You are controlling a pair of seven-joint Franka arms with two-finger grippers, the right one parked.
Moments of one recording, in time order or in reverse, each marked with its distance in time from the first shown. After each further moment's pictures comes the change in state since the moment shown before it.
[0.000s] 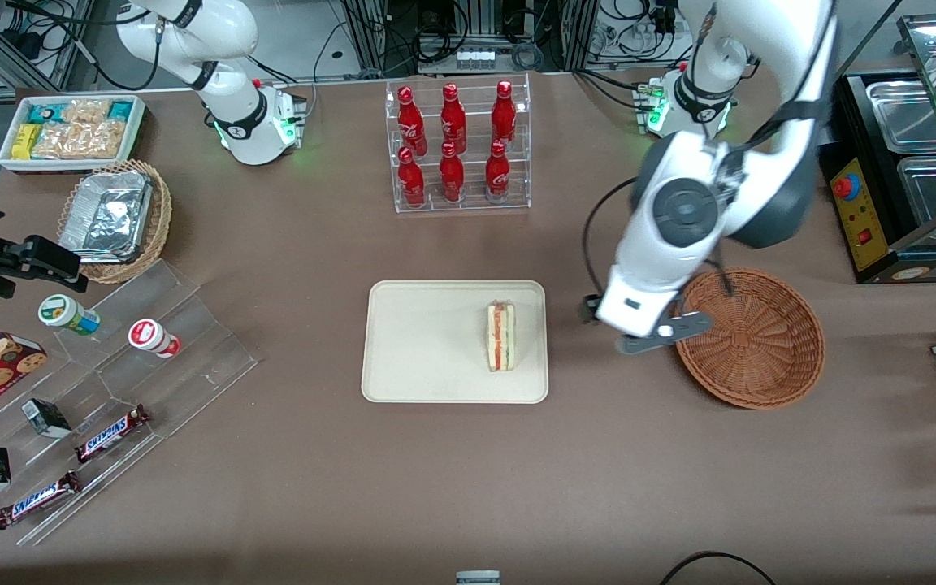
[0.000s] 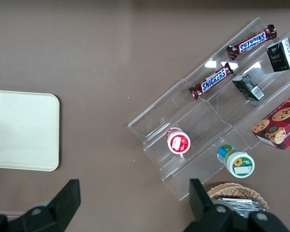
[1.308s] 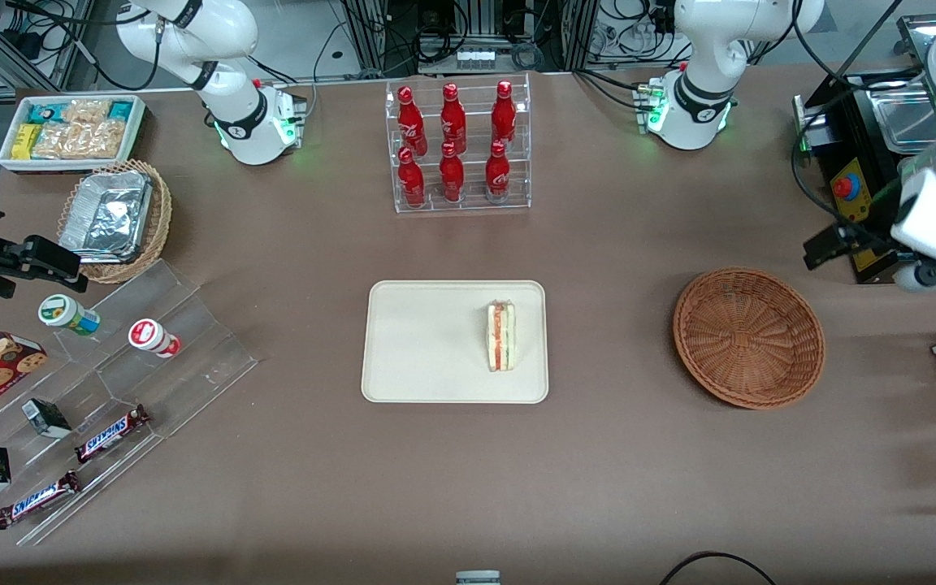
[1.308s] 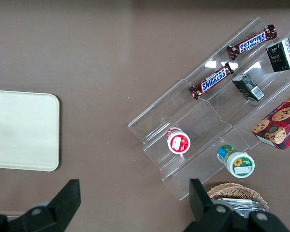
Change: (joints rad) arm 0.551 -0.312 -0.213 -0.011 0.060 -0.270 0.472
